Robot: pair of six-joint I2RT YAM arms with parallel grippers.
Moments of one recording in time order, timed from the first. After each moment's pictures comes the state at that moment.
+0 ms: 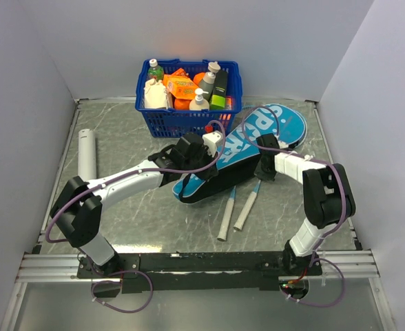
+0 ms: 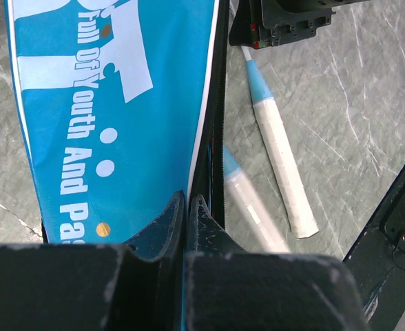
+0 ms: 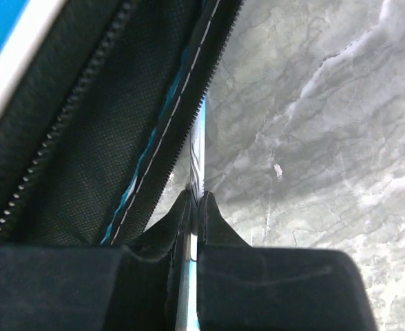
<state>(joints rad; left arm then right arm) -0.82 1.61 1.19 -0.17 0.19 -0.21 0.22 1.69 0.96 -0.45 0.24 0.67</state>
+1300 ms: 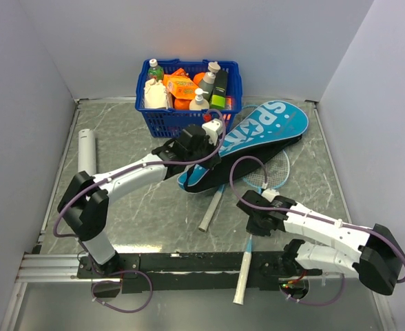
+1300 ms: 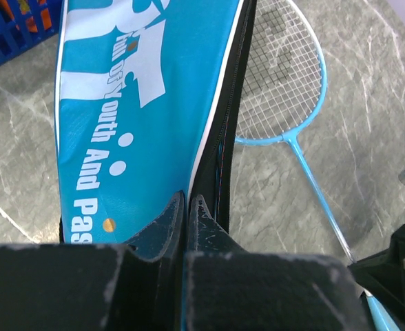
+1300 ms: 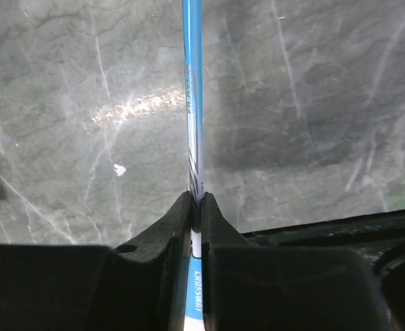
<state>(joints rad) -0.79 1.68 1.29 -0.12 0.11 -0.26 0.88 1.02 0.58 -0.92 0.24 1.18</state>
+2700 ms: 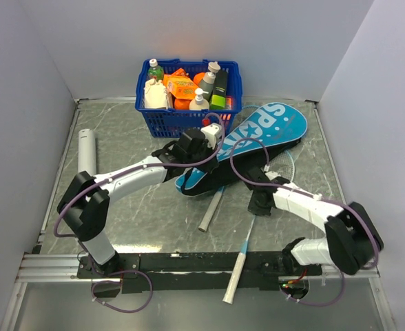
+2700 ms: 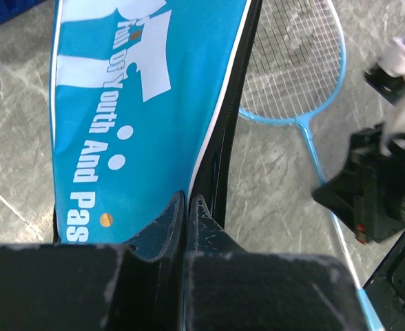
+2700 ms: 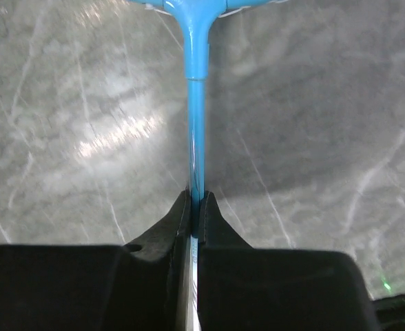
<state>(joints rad) -0.79 1.67 1.23 -0.12 0.11 -0.28 0.56 1.32 0.66 -0.69 0.27 0.92</state>
